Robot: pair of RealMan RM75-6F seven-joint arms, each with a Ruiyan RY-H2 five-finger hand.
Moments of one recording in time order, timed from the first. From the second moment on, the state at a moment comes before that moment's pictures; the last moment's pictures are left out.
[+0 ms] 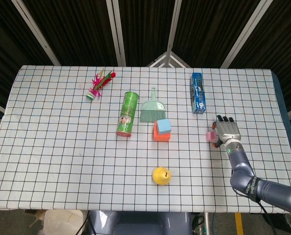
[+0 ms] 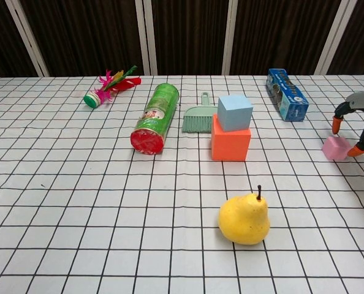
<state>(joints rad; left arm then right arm) 0.06 -1.03 -0.10 -1.67 1.37 1.58 -0.05 0.90 -1.33 0.05 -1.42 -0.34 0.79 -0.59</state>
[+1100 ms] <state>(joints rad) 0.05 -1.03 -0.09 -1.68 1.36 1.57 -0.02 0.89 -1.37 0.06 -1.36 -0.38 0.79 -0.55</state>
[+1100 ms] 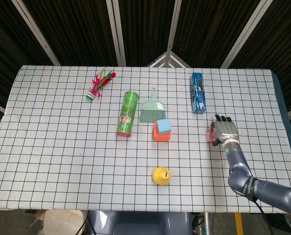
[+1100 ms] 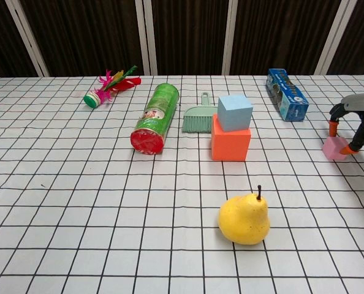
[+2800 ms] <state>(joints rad) 0.04 -1.02 -0.09 -1.68 1.36 1.55 -0.05 0.94 -1.27 0.09 -1.56 -0.36 0.89 -0.63</state>
